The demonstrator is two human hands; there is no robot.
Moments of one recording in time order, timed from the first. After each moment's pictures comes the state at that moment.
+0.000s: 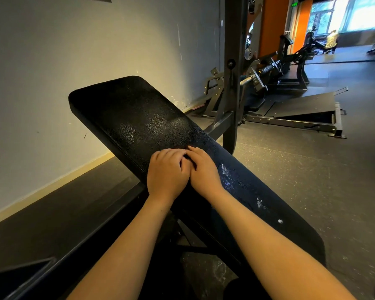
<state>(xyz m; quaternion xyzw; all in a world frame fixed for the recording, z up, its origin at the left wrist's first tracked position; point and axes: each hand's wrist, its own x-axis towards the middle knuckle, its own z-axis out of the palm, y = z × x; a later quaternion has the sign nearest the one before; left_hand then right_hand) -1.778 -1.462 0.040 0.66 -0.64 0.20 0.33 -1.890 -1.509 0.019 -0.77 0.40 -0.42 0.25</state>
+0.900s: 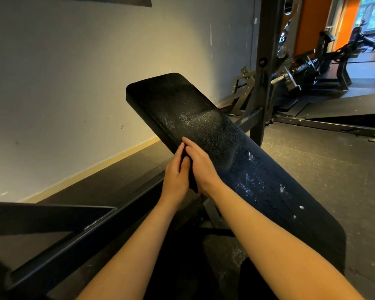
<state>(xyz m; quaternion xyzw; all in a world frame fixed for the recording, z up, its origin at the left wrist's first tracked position) -1.758 -1.346 0.025 0.60 -0.52 -0.19 0.58 -1.837 -1.397 0.050 -0.62 0.24 -0.45 0.60</state>
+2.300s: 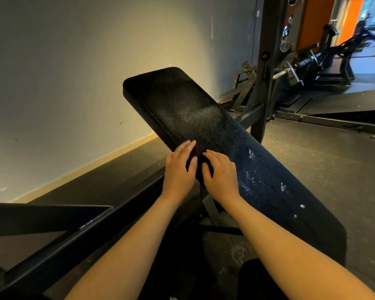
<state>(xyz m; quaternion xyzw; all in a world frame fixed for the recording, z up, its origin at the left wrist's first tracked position) -1.752 -1.369 0.015 0.67 -0.60 0.04 0.44 -1.877 -1.431 -0.017 -0.79 0.39 -0.46 0.10</state>
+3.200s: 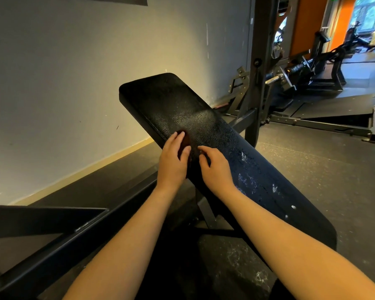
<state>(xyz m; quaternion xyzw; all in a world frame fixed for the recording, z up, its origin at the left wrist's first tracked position) -1.761 -1.376 0.048 0.68 -0.55 0.03 0.48 -1.883 -1.434 0.019 -0.76 0.37 -0.47 0.25</state>
